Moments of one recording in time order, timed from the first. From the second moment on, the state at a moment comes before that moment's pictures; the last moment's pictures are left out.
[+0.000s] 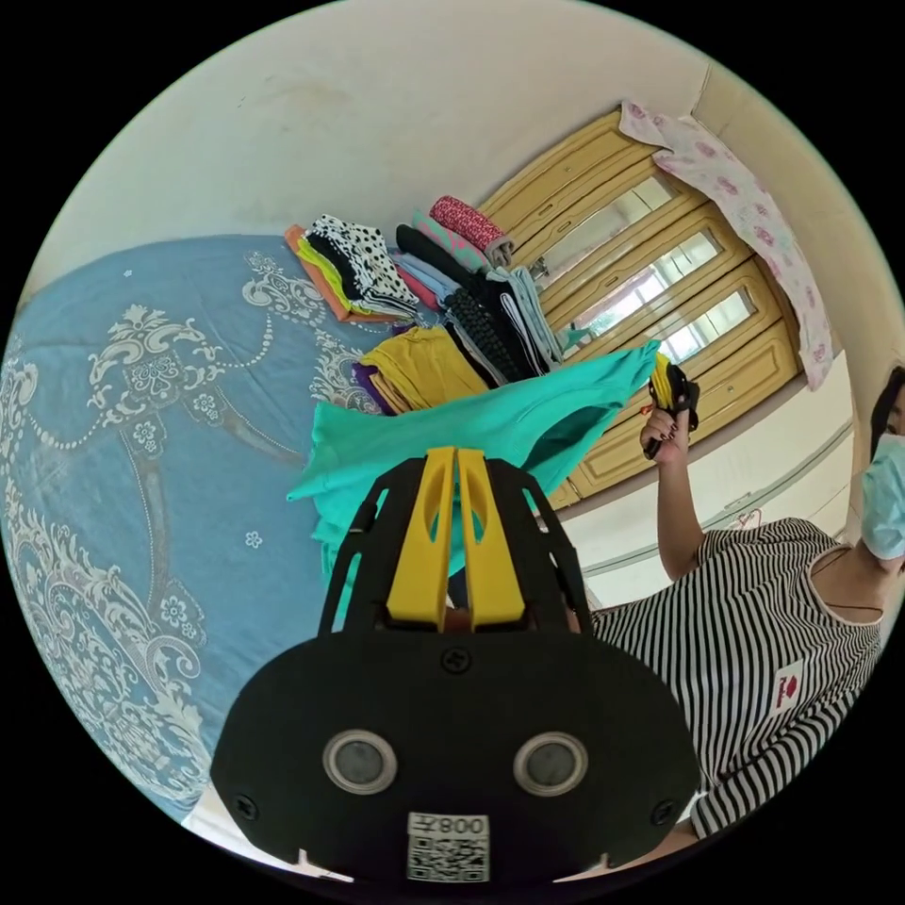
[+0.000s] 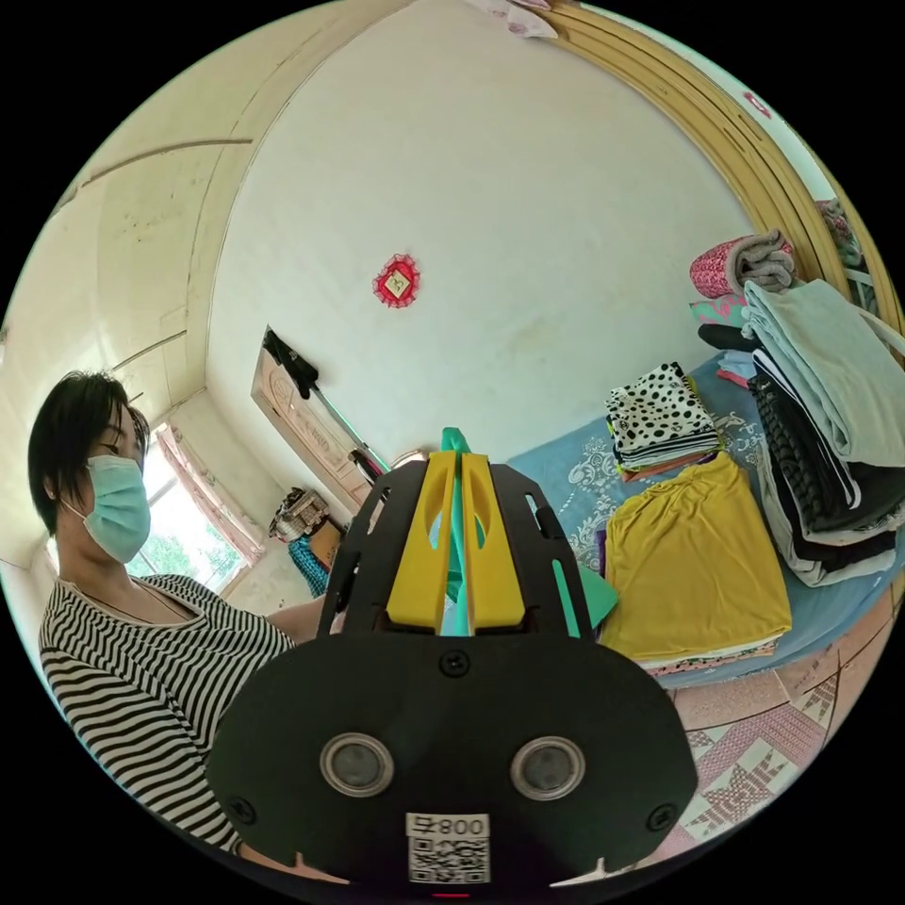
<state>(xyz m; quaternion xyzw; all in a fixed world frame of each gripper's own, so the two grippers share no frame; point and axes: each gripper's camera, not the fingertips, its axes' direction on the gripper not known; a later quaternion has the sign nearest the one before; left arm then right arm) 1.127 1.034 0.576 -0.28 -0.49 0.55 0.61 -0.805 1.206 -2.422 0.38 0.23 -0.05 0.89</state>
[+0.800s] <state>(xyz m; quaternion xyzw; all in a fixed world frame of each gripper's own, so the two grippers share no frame) 0.958 0.862 0.334 -0.20 -0.40 0.36 0.82 -0.788 1.078 -2.425 0.36 0.23 -0.06 0.90</state>
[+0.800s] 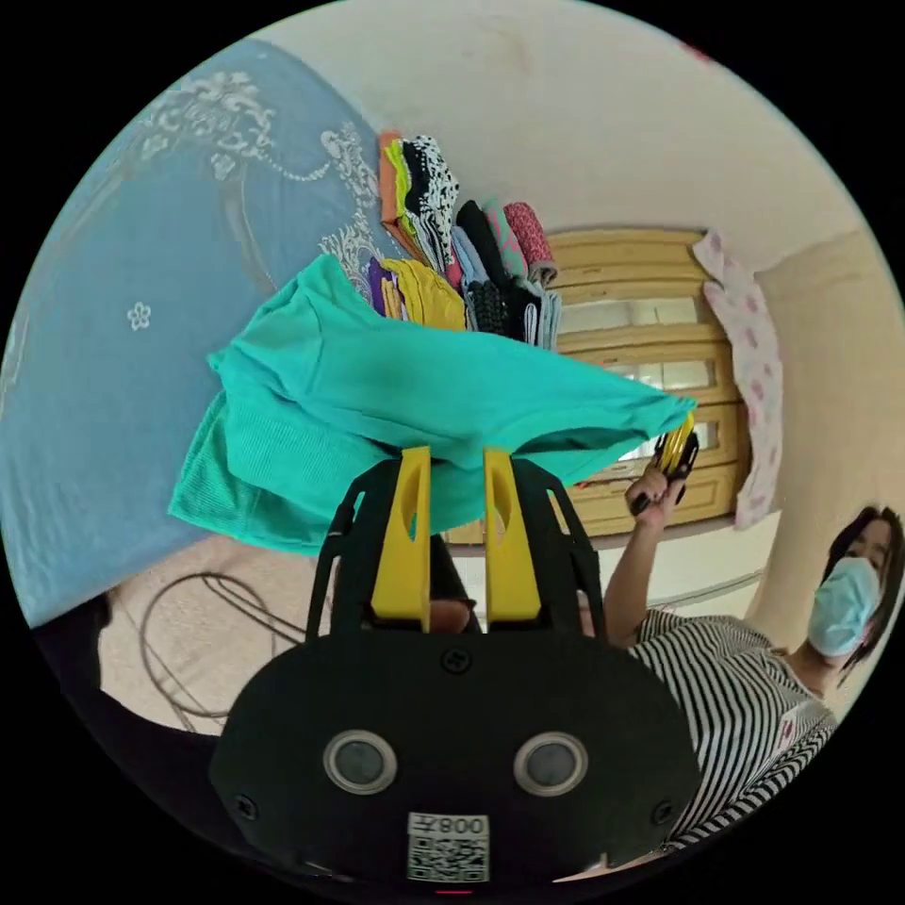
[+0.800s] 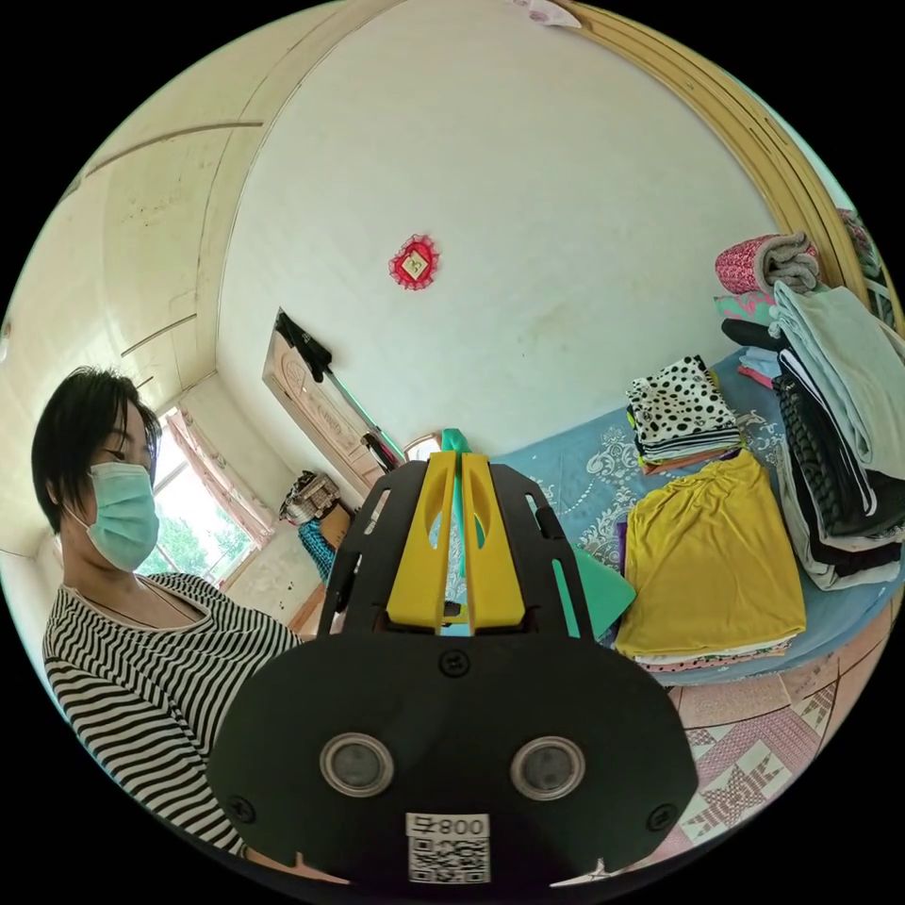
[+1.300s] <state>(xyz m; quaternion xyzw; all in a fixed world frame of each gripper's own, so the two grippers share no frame) 0.933 0.799 0.200 -0.14 -0.31 0.28 0.90 -0.789 1.016 -2.430 0.36 0.23 -0.06 0.90</state>
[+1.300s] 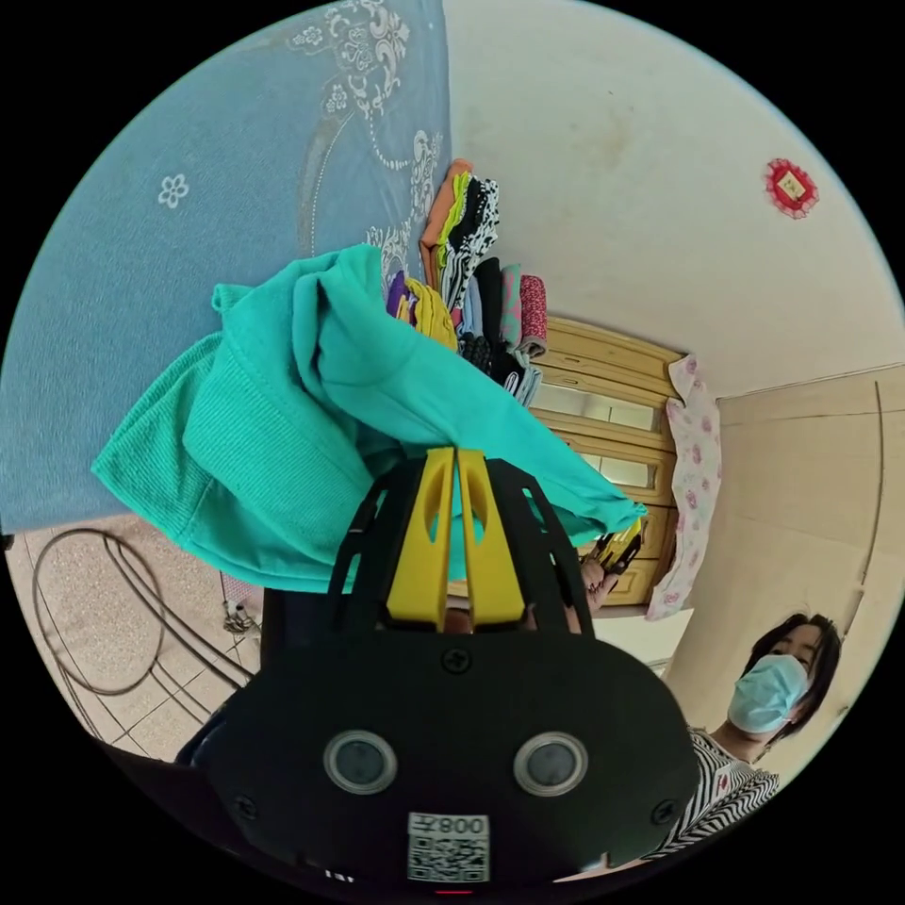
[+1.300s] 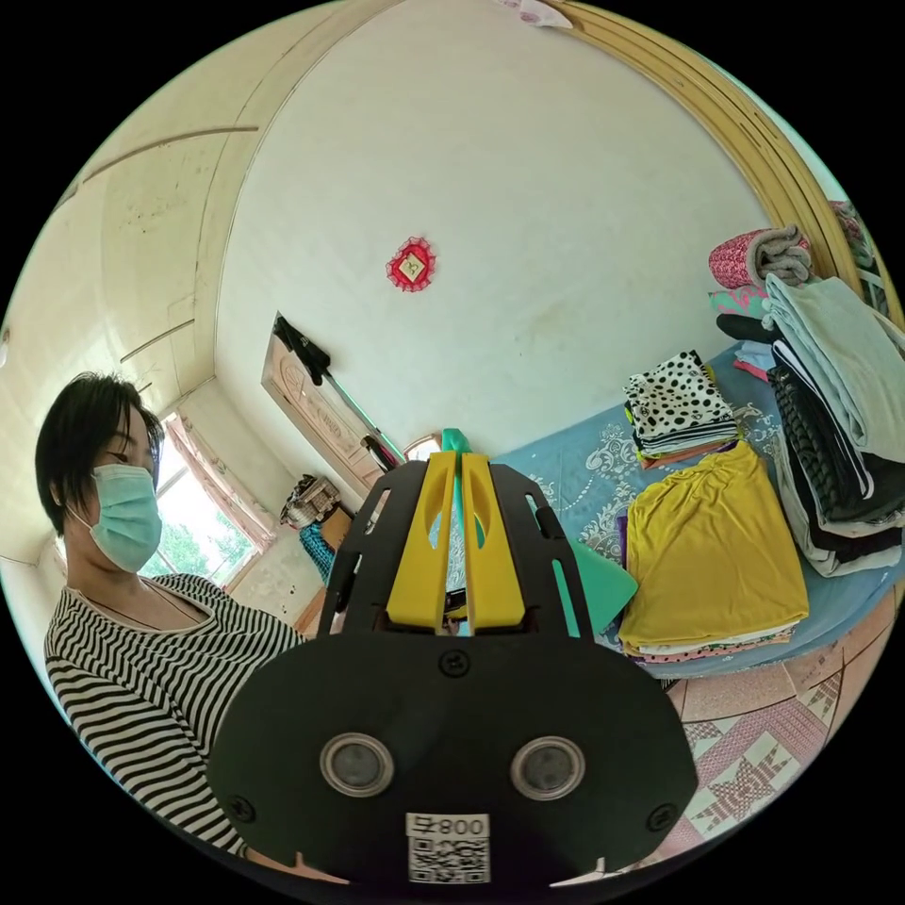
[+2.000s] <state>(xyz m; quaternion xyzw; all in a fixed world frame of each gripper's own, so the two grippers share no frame) 1.228 1.018 -0.001 -0.13 0.00 0.68 0.72 -0.944 0.864 -2.384 0.36 0.17 -0.27 0.88</state>
